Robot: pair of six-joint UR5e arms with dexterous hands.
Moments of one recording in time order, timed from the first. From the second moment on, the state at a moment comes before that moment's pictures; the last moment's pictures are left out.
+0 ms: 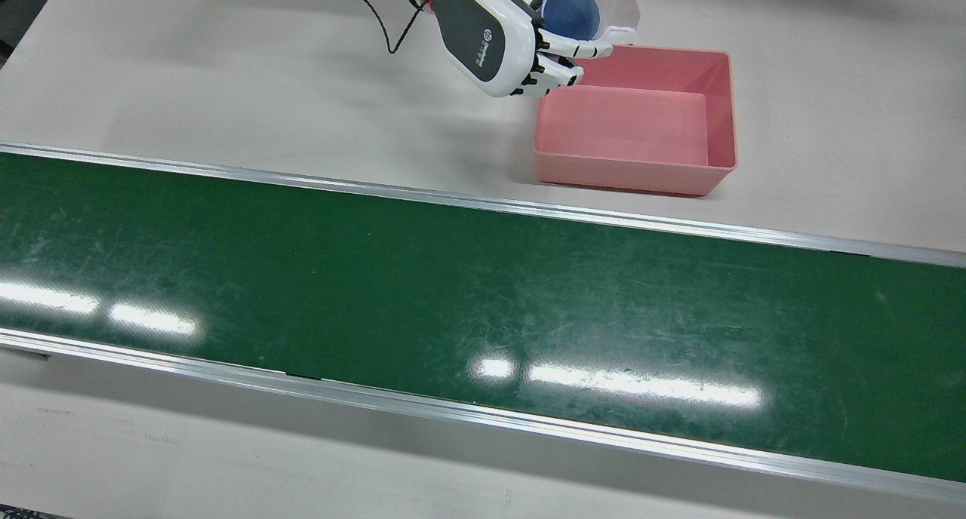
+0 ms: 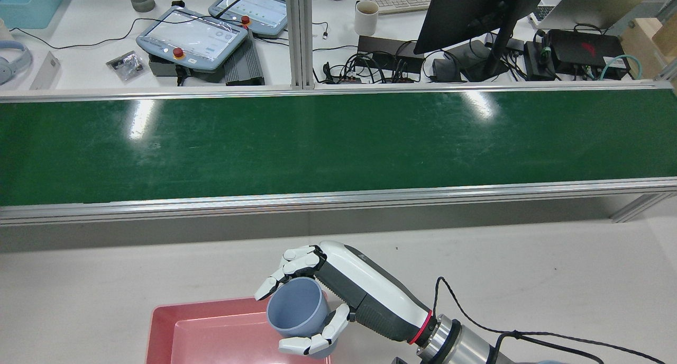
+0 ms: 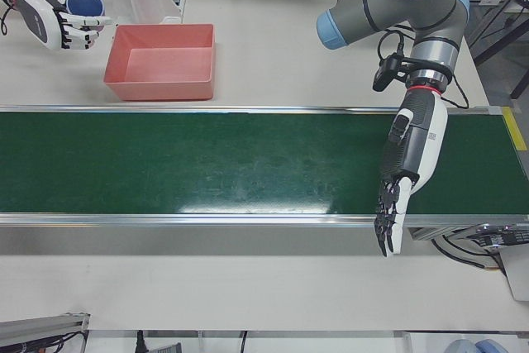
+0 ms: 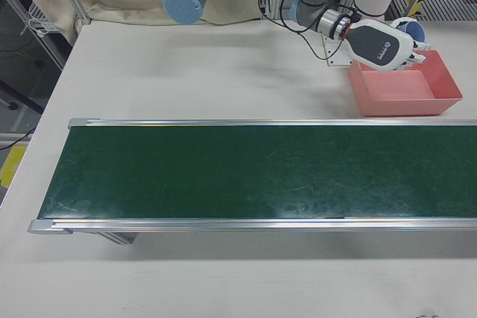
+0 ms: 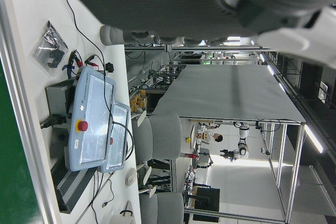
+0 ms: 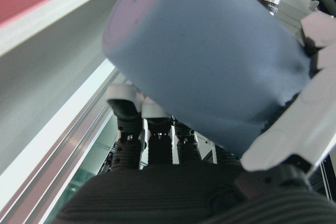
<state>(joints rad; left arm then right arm) -1.42 -1.80 -1.69 0.27 1.80 0.00 0.13 -1.26 2.23 -3.32 -0.94 -1.15</state>
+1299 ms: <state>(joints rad) -1.42 -1.80 -1.69 0.27 1.80 0.00 0.13 -1.27 2.22 -3.28 -0.95 -1.13</state>
